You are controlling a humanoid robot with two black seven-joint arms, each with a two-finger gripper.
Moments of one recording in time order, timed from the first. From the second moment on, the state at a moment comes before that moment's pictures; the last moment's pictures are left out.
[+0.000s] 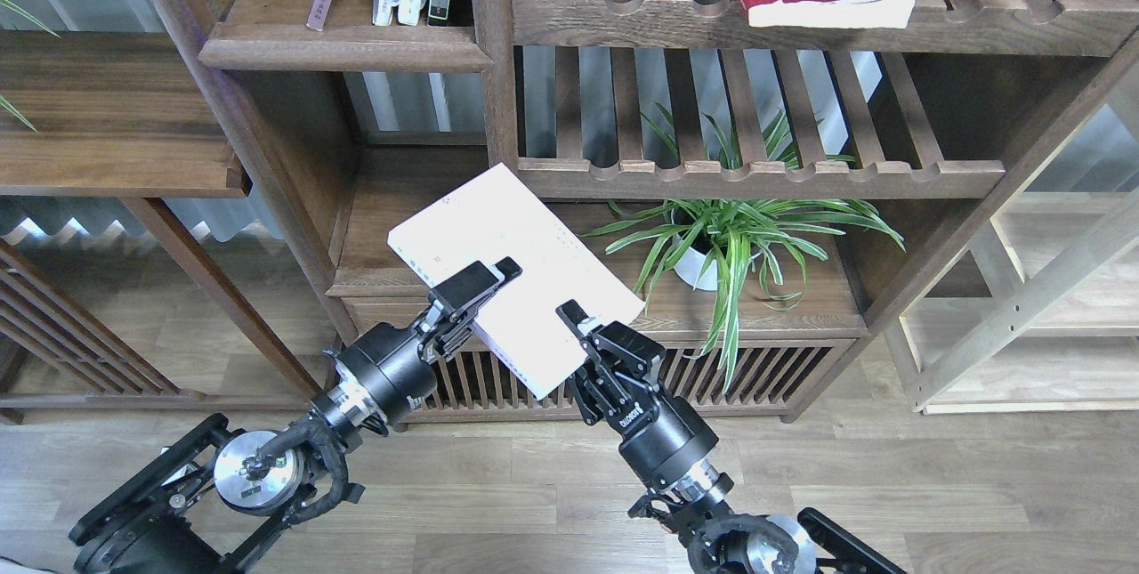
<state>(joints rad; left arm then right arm) -0.19 0.14 -0.90 -1.36 -0.21 -0.29 0.19 -0.01 -0.01 0.82 1.27 0.53 0.58 -0.15</state>
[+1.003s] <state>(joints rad) -0.18 0.20 -0.89 -1.45 -0.16 -0.31 0.13 -0.01 -0.02 0.91 1.26 0.53 0.58 -0.14</state>
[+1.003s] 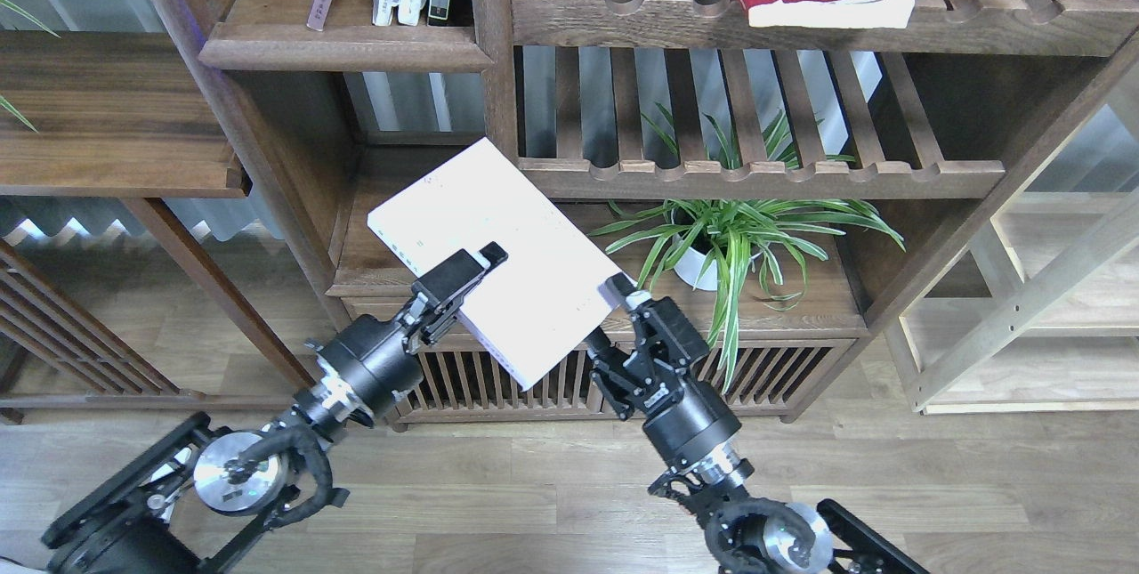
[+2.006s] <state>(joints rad) -0.10 0.55 -1.25 -1.70 0.46 -0.49 0.09 0.05 -0.04 1.06 1.05 0.44 0.56 -0.13</state>
